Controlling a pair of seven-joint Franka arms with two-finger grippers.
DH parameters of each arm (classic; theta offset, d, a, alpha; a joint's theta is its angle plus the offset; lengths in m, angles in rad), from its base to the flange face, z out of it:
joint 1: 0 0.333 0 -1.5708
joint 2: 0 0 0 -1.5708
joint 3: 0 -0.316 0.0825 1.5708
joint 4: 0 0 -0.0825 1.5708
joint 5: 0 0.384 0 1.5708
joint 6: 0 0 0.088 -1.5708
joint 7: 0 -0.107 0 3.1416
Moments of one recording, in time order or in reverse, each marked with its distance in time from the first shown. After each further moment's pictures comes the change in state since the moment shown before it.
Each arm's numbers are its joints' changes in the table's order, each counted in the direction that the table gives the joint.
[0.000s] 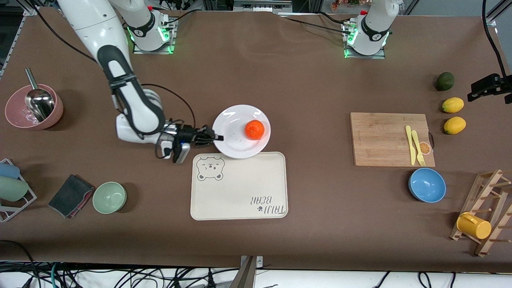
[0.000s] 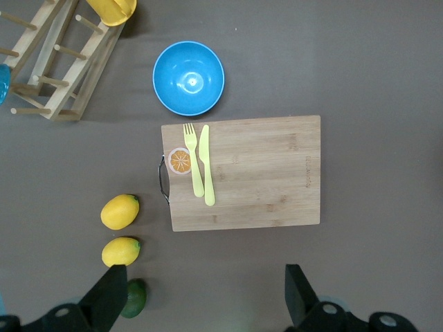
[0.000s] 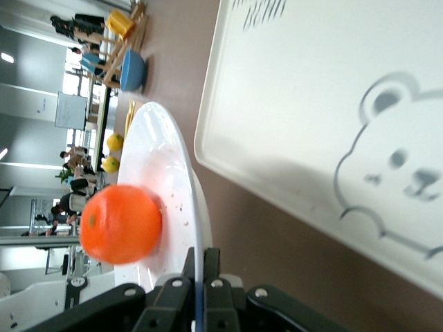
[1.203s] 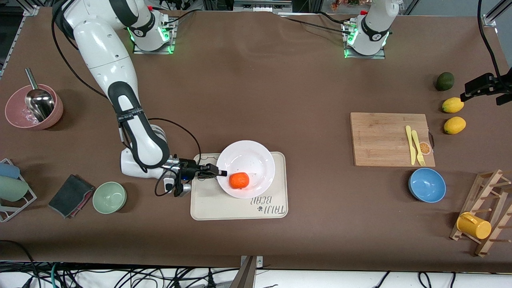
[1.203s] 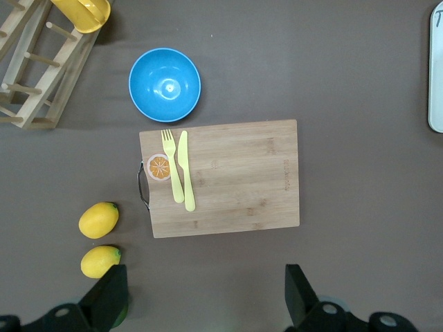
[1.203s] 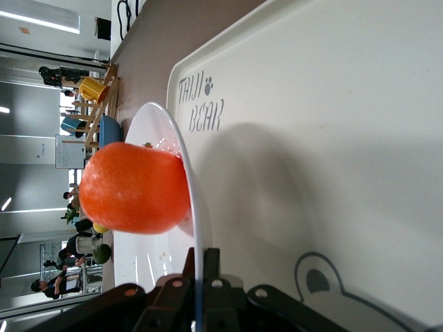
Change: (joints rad) left arm -0.004 0.000 0.017 -0.003 -0.051 0.000 0.002; right arm 0.025 0.360 0.002 -0.489 -0.074 0.026 -0.270
